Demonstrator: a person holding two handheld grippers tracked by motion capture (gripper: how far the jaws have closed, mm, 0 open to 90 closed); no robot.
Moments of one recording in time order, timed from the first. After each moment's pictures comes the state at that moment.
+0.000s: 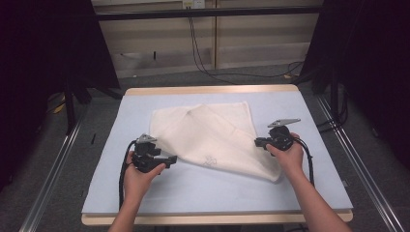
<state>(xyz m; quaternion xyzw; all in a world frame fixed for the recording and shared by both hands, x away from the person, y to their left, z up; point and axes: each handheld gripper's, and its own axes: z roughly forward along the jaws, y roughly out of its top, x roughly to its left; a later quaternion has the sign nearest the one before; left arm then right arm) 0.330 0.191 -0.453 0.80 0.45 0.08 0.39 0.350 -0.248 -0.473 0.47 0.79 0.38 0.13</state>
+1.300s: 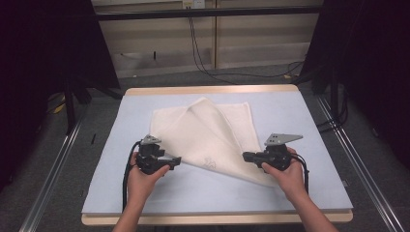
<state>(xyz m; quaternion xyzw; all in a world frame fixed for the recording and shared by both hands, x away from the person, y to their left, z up) 0.324 0.181 -0.450 0.80 0.44 0.08 0.39 0.284 -0.213 -0.448 0.38 0.79 0.48 0.09</state>
